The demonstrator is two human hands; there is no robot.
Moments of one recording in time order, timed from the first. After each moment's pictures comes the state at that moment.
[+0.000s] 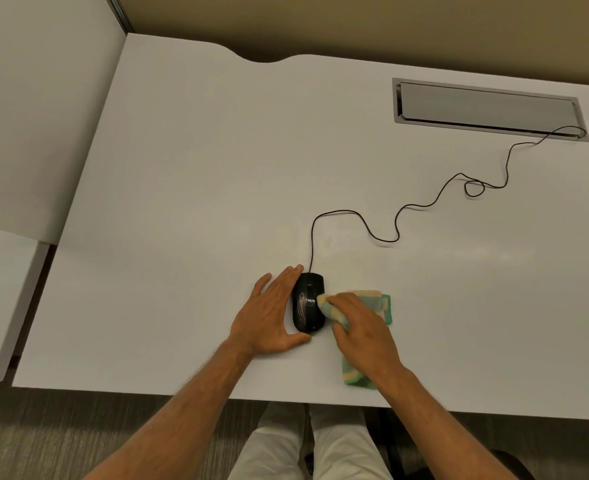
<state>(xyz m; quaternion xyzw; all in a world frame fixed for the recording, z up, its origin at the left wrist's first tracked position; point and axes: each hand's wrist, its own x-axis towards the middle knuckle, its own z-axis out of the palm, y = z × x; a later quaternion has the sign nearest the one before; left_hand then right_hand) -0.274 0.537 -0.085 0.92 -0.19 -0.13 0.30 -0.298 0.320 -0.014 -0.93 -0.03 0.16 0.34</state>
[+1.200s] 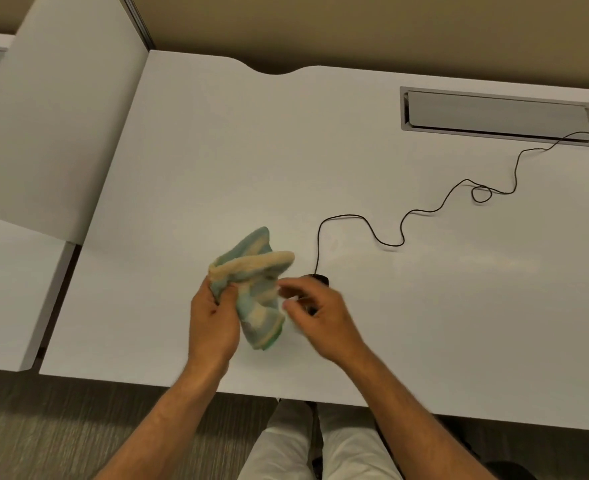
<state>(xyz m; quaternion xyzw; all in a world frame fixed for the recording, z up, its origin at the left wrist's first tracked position) -0.298 0.566 0.056 0.72 0.27 0.00 0.64 -0.272 0.388 0.030 -0.77 -0.08 0.16 0.61</state>
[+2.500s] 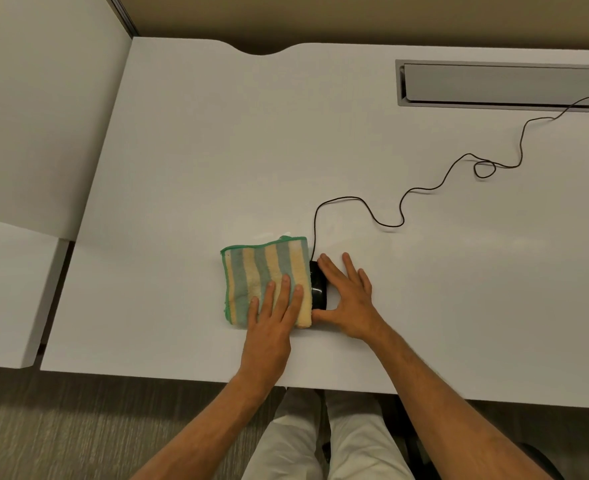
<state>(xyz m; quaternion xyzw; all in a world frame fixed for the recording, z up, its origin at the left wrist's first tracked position) -0.342 0.512 -0.068 0.98 -0.10 -0.04 0.17 -0.268 0.321 -0.070 -0.90 -0.10 0.22 0.36</state>
